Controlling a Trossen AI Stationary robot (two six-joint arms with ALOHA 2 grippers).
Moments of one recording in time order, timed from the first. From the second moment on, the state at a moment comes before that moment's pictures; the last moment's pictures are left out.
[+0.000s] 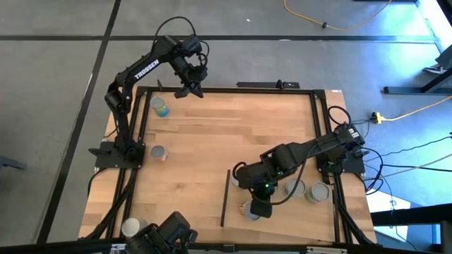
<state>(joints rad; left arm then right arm) 0.81 1.88 1.97 -1.49 0.67 1.02 0.39 1.86 1.91 -1.23 -0.37 0.69</state>
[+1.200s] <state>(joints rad) 0.82 1.88 1.97 -1.49 0.66 1.02 0.33 1.86 2.03 -1.24 -0.32 0.66</state>
